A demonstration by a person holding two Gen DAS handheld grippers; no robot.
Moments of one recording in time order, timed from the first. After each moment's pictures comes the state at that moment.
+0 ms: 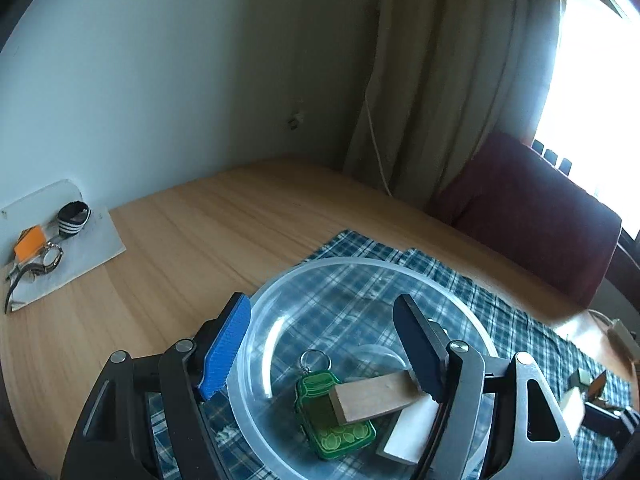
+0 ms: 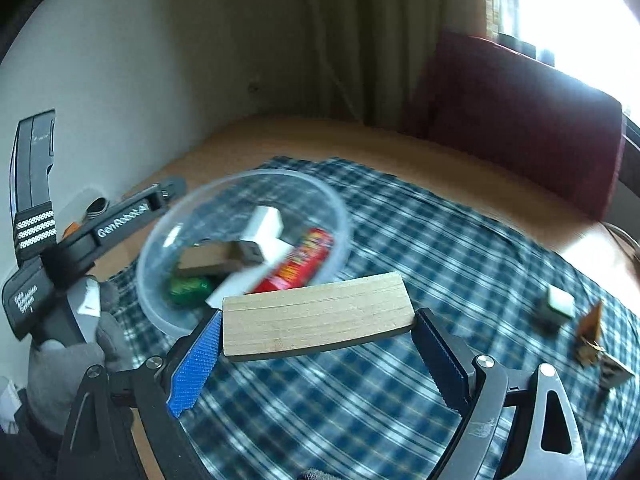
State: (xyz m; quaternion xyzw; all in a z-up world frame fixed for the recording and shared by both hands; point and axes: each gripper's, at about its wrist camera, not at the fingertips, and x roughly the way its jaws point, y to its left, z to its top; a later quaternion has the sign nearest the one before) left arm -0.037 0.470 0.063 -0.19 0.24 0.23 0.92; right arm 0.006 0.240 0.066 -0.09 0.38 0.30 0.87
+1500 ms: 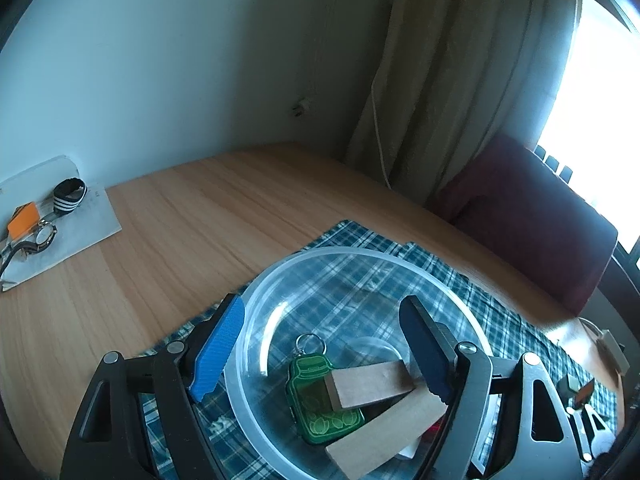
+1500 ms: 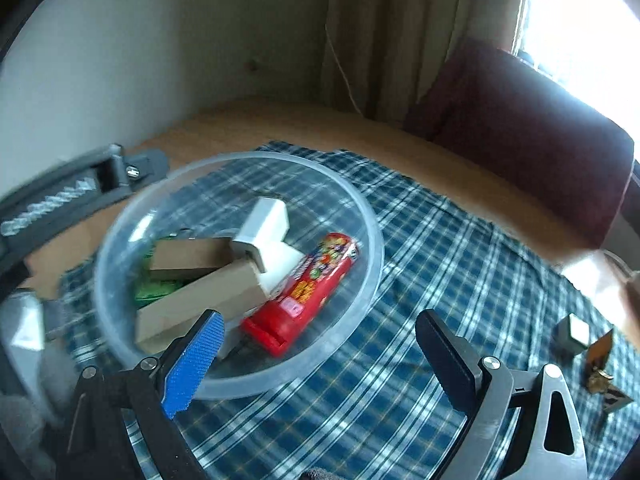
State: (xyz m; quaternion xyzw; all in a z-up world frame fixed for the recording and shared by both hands) left arm -0.037 0.474 0.057 -0.22 0.26 0.22 0.92; right arm 0.023 0.295 0.036 -0.15 0.37 0.25 0.88
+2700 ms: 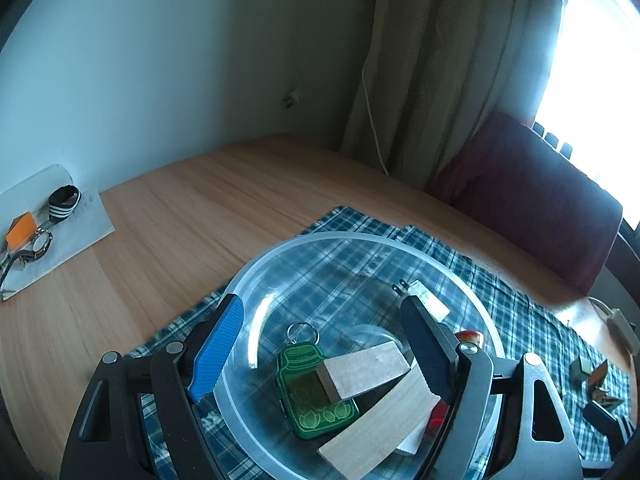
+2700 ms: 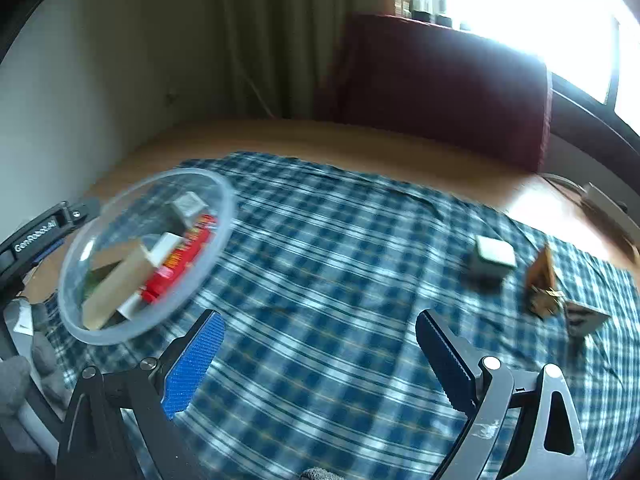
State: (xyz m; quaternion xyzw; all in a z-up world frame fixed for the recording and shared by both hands) left arm -0.027 0.464 0.050 -0.19 0.28 0.22 0.92; right arm 0.022 0.178 0.042 -0.05 0.39 0.16 0.91
